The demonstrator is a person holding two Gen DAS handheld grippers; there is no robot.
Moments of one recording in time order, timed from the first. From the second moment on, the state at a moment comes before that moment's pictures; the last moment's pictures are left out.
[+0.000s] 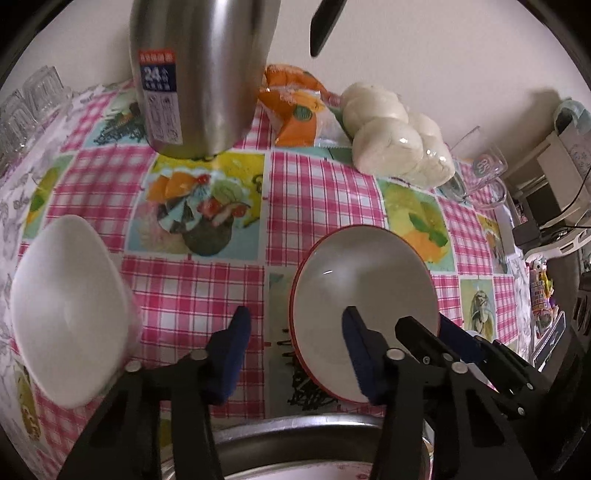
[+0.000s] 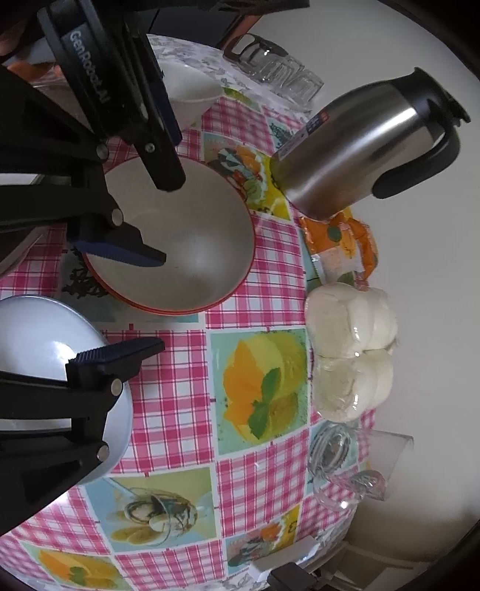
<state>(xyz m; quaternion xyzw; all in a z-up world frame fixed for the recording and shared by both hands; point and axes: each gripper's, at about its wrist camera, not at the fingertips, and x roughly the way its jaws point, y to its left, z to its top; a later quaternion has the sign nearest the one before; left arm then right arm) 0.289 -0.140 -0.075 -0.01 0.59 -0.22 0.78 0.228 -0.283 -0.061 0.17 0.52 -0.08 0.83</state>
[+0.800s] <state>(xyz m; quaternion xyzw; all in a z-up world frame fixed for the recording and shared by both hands) 0.287 -0.155 -0.076 0.00 0.57 -0.24 0.78 0.229 -0.287 -0.066 0.17 0.51 -0.09 0.84</state>
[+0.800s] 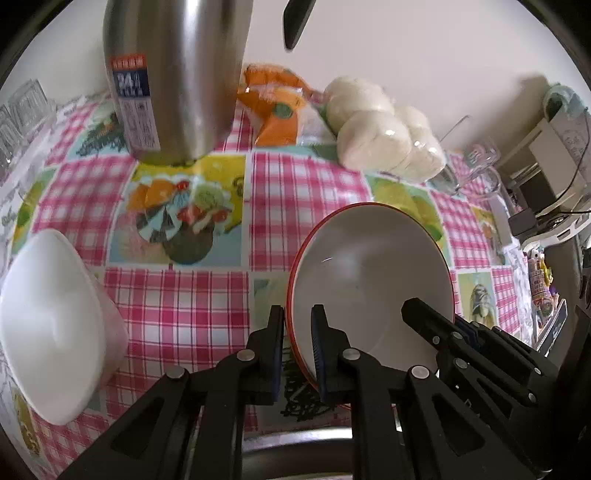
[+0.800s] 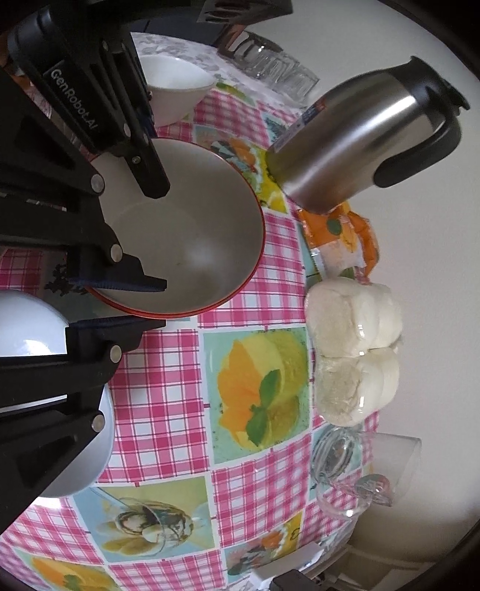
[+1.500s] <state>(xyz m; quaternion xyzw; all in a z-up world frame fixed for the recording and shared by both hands) 0.184 -0.108 0.031 0.01 0.46 -0.24 0.86 0.136 -0.245 0.050 0.16 0.40 -0.09 0.90</state>
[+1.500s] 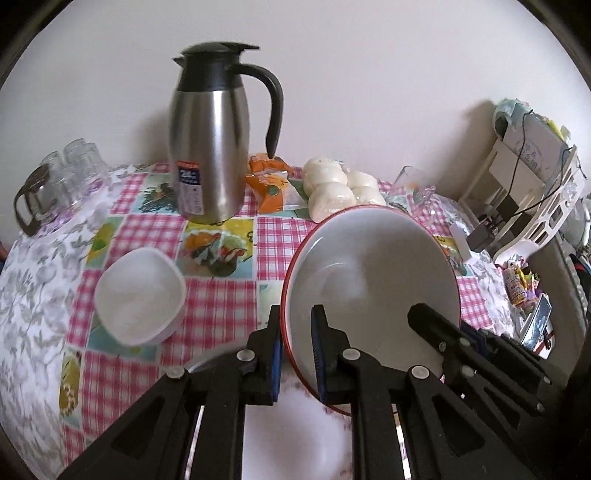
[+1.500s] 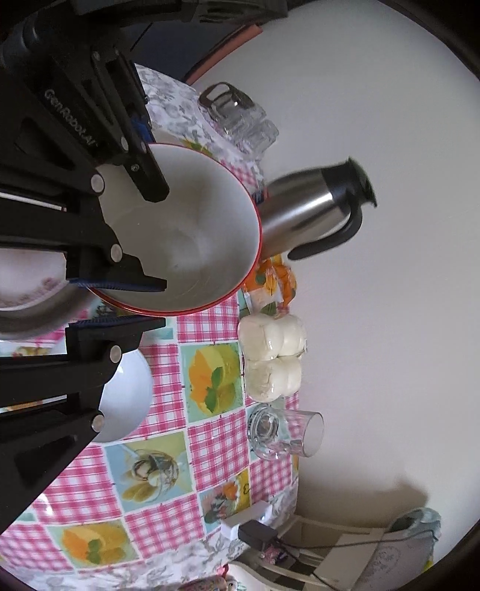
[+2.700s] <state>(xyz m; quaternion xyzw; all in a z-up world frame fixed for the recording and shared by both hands) 0.114 -0.039 0.000 -0.03 0.48 -0.20 0.85 0.064 -0.182 0.022 0.18 0.42 -0.05 0.89</state>
